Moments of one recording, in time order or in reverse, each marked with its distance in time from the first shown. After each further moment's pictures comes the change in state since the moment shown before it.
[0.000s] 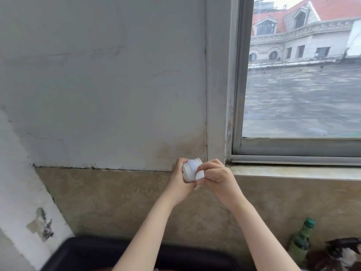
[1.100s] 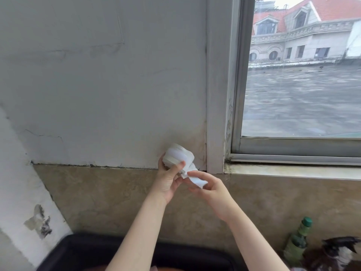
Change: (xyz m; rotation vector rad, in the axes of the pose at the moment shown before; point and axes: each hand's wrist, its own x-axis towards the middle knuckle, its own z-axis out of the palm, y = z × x) left_hand 0.001 0.007 -0.018 -0.937 0.073 -0.172; right_hand -0.025 -0.008 0.019 0.610 -0.079 0.471
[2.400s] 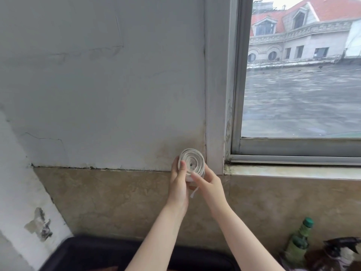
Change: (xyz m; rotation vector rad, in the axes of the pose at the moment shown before) left_hand -0.005 -0.035 0.022 0.158 0.129 0.109; right_hand 0.022 0.008 0.015 0.124 0.234 -0.084
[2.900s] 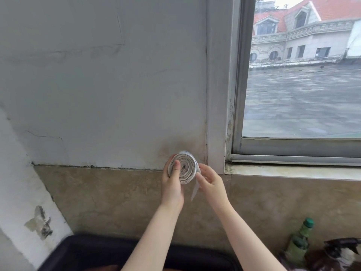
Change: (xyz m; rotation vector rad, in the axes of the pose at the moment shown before) left_hand 0.003 0.008 -0.007 -0.181 0.150 0.055; right_hand 0.001 0.001 -0.006 -0.190 0.023 -0.020
